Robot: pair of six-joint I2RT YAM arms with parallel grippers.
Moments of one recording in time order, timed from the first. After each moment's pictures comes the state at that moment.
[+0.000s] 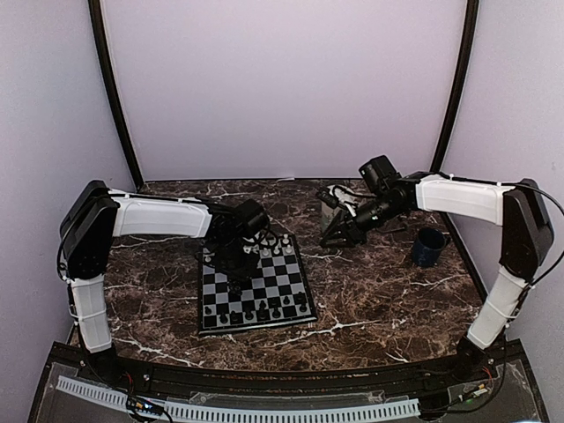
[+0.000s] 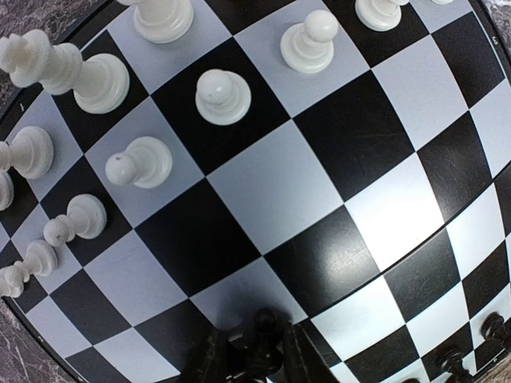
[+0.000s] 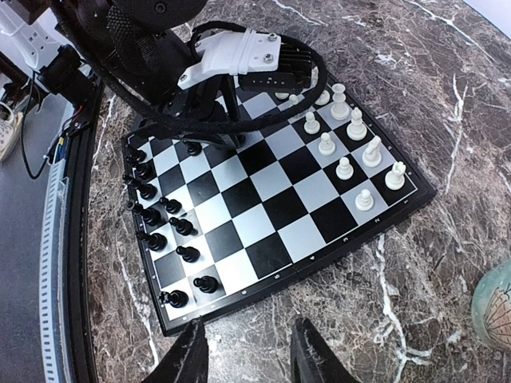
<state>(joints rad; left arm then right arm) -0.82 1.95 1.39 -0.79 -0.11 -0.42 0.54 1.72 1.28 -0.56 -0.77 -0.44</state>
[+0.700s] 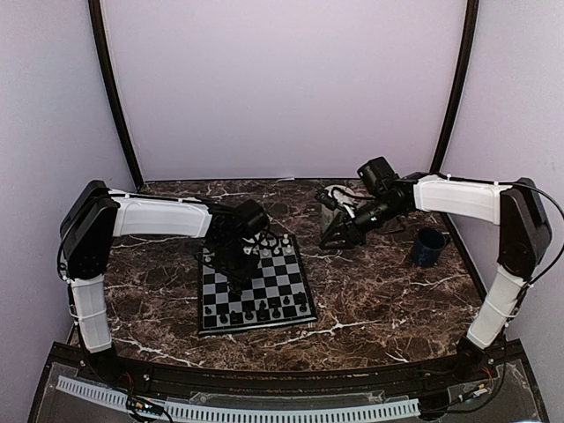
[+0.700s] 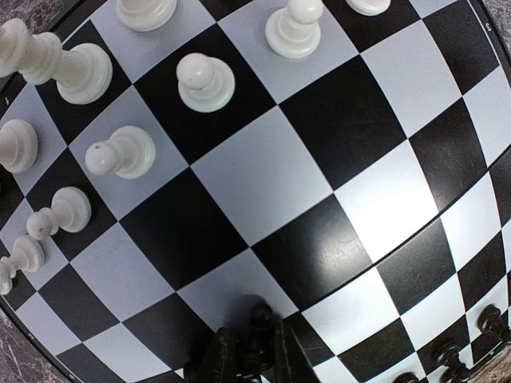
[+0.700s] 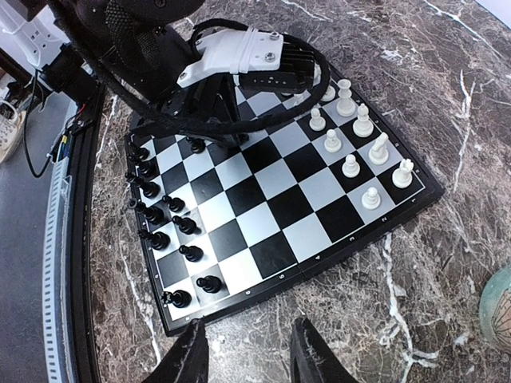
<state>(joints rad) -0.82 1.95 1.39 -0.80 -0.08 -0.42 0.55 1.74 1.28 -0.57 -0.78 -0.44</state>
